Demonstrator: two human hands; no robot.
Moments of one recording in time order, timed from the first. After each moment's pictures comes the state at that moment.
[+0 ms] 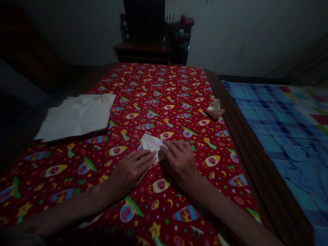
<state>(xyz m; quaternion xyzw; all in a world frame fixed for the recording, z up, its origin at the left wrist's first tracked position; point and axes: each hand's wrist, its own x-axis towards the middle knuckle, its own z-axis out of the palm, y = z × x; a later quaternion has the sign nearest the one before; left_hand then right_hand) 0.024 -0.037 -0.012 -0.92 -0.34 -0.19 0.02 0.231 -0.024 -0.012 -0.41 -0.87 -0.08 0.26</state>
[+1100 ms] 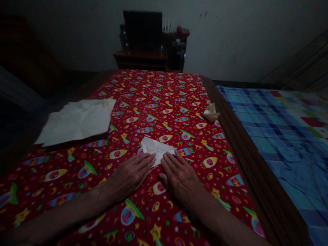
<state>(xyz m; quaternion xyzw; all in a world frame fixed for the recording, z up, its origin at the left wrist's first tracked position) 0.023 -0.036 -0.014 -0.94 -0.30 -0.16 0.07 0.232 -0.058 -0.013 -0.40 -0.90 -0.04 0.18</state>
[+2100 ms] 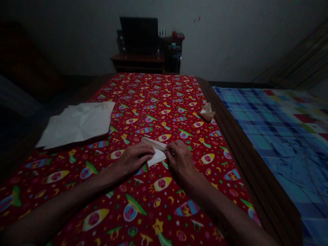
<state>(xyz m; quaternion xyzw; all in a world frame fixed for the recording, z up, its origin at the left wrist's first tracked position) 0.020 0.006 -0.022 -0.86 -0.32 -0.32 -0.22 0.233 -0.015 -0.021 -0.54 -0.77 0.12 0.32</state>
